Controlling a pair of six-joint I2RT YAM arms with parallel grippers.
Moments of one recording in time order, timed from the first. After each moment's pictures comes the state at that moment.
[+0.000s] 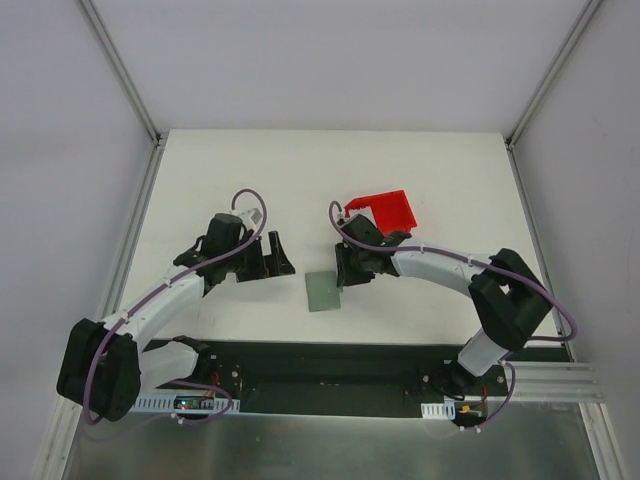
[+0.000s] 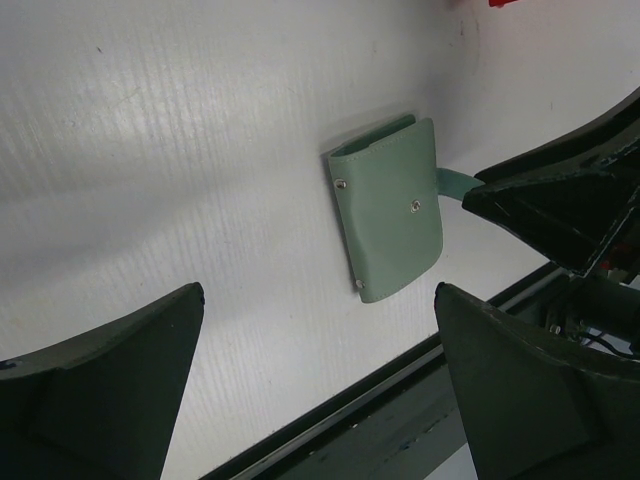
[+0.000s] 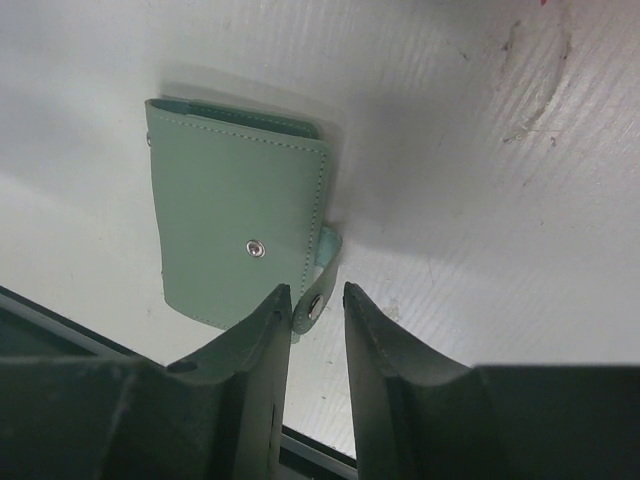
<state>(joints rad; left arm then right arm) -0.37 1.11 0.61 -0.32 0.39 -0.58 0.82 1.63 1.00 -0.45 -0.06 0.58</state>
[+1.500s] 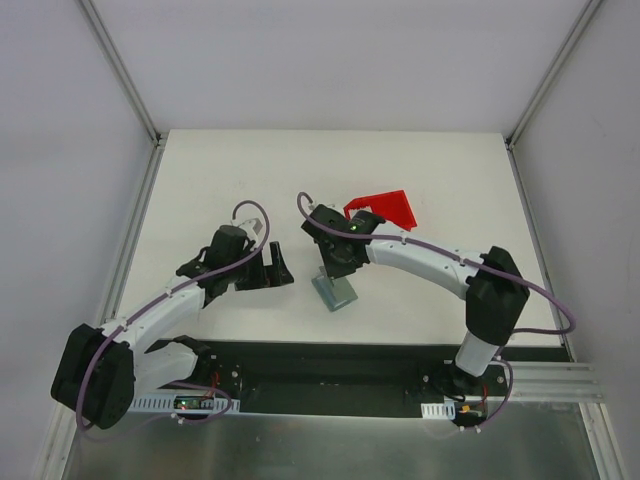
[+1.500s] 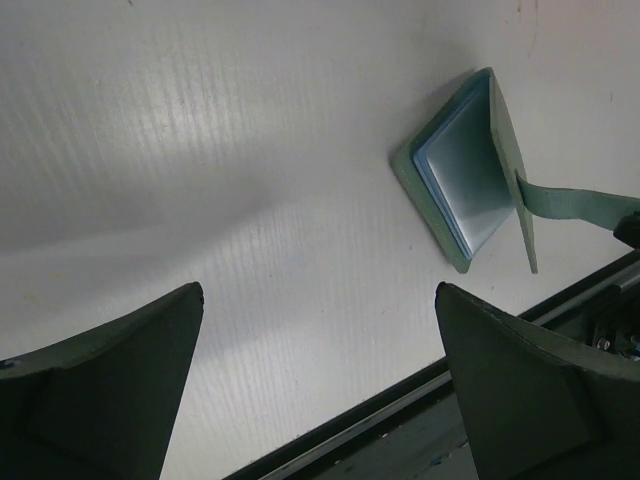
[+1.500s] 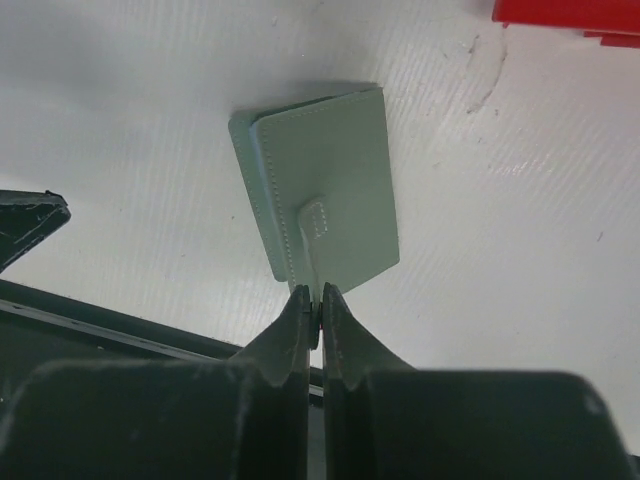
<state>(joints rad) -0.44 1.07 0.53 -0.30 0.28 -0.58 0.99 1.71 1.43 -0.94 0.22 0.59</state>
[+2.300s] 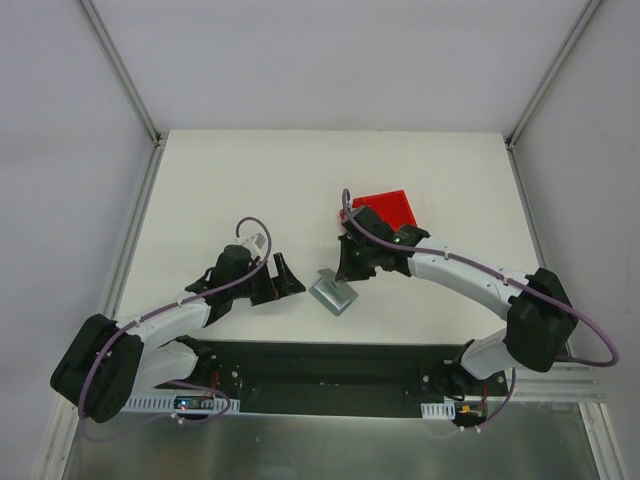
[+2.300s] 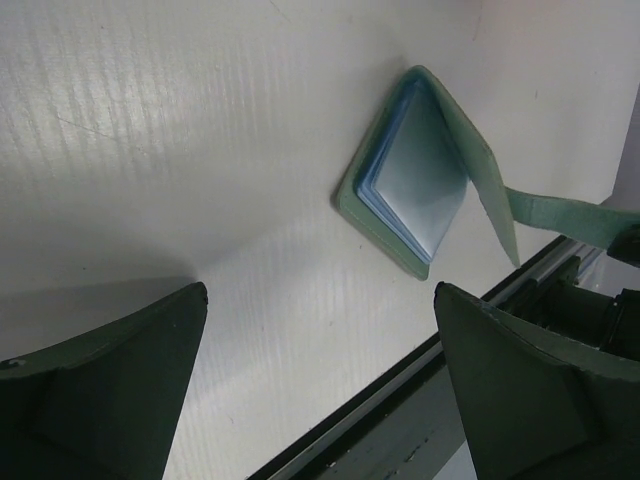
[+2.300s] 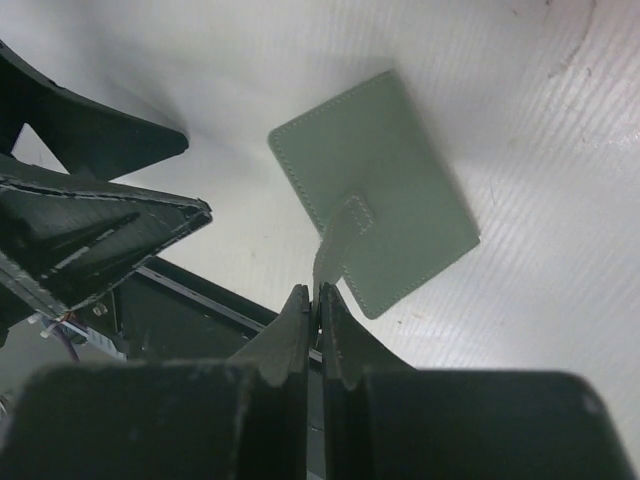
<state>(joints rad) -0.51 1.10 0.32 0.07 0.34 -0.82 0.87 1.48 1.11 -0.63 -0.07 0.72</state>
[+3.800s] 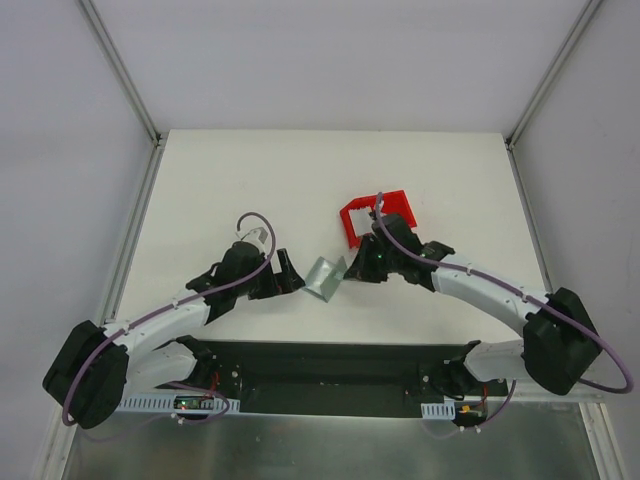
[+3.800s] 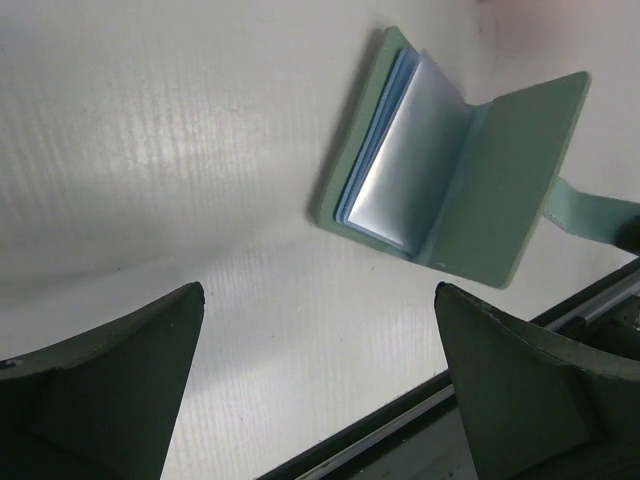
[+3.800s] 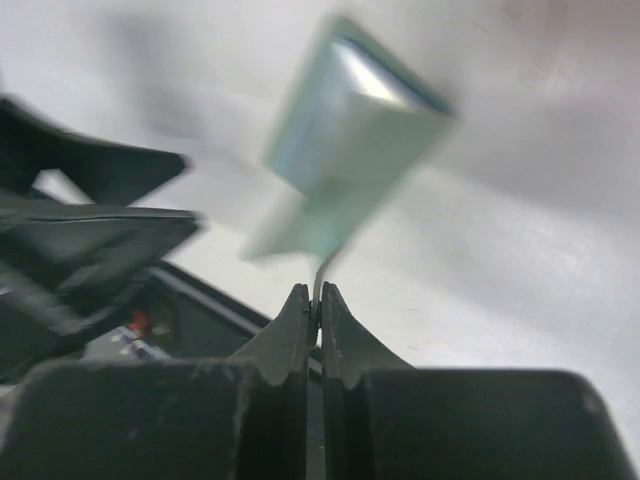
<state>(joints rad) -0.61 1.04 0.41 -0.06 0.13 -0.79 0.77 1.32 0.91 -0.38 -0.17 0.82</state>
